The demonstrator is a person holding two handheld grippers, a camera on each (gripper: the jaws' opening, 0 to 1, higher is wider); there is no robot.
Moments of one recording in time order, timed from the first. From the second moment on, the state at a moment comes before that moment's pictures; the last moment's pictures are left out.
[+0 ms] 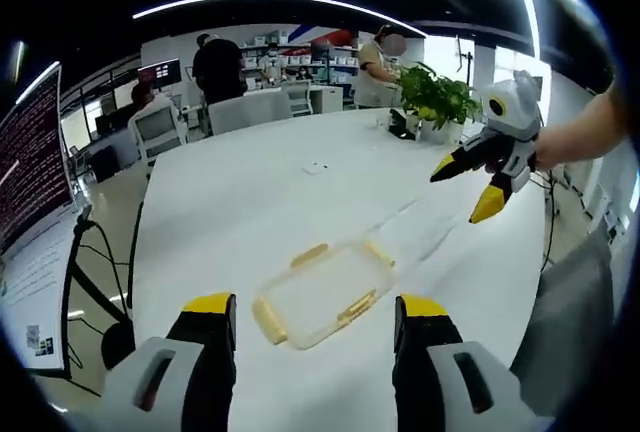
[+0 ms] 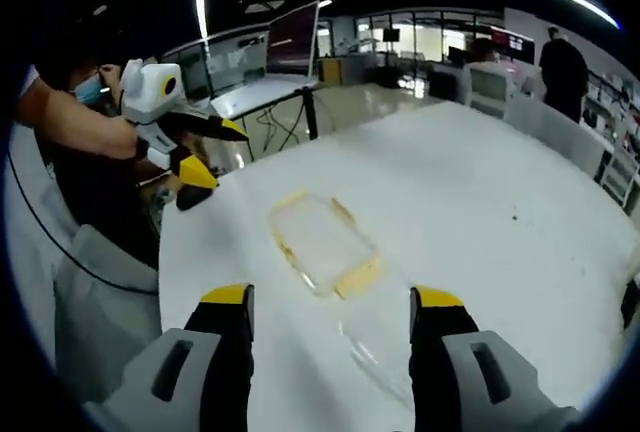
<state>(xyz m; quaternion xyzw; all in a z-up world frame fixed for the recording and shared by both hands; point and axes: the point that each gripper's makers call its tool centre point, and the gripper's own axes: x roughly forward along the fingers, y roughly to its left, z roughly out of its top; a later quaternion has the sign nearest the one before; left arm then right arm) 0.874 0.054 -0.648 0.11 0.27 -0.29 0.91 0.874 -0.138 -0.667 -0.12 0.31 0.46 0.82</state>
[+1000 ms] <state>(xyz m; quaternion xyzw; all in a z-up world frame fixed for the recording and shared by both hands) 0.897 0.039 -0.669 0.21 0.30 -0.45 0.81 0.908 -0.110 -0.689 -0.22 0.31 0.57 0.73</state>
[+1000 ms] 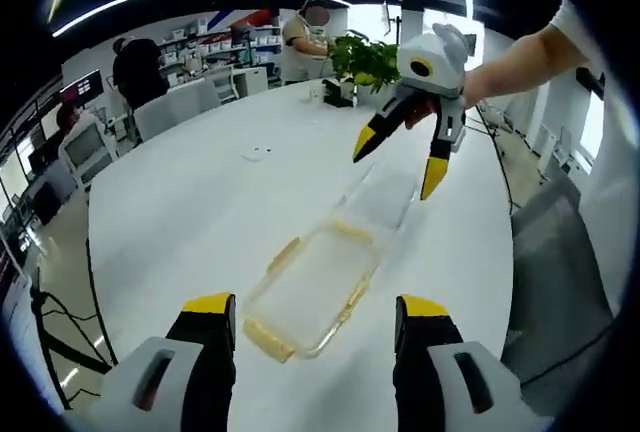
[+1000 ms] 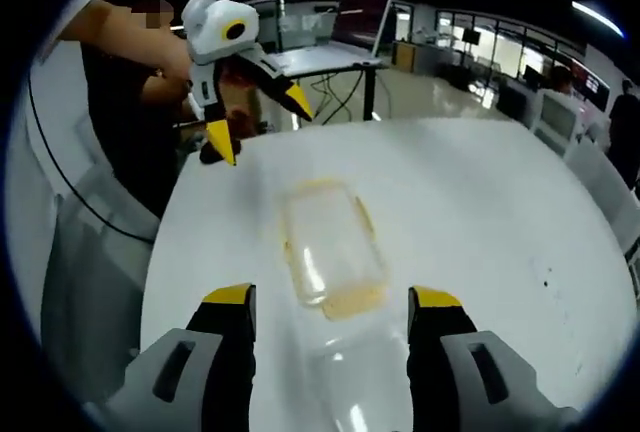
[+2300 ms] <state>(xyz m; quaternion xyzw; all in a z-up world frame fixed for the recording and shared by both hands) 0.924 0.056 -0.734 0.32 0.33 -0.57 0.68 0.917 -0.096 -0.733 -0.30 0.35 0.61 0.65</state>
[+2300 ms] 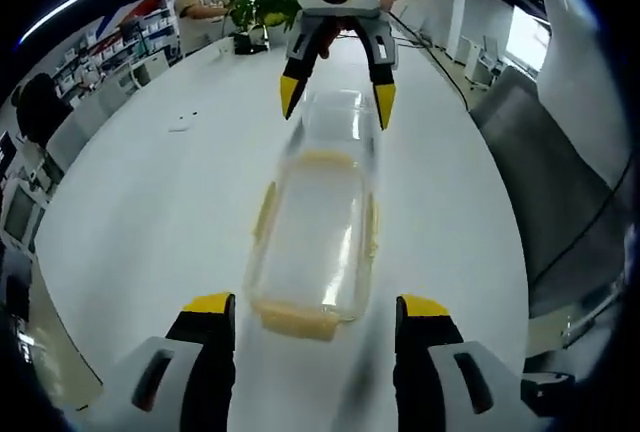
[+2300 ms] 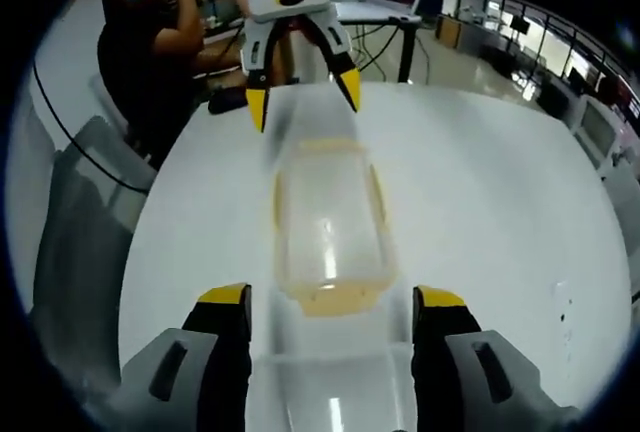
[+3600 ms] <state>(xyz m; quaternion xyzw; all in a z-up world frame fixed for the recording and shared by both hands) 0.936 0.074 -0.777 0.38 0.34 -0.60 0.61 0.930 -0.089 -0.781 -0.36 0.38 0.61 0.60</state>
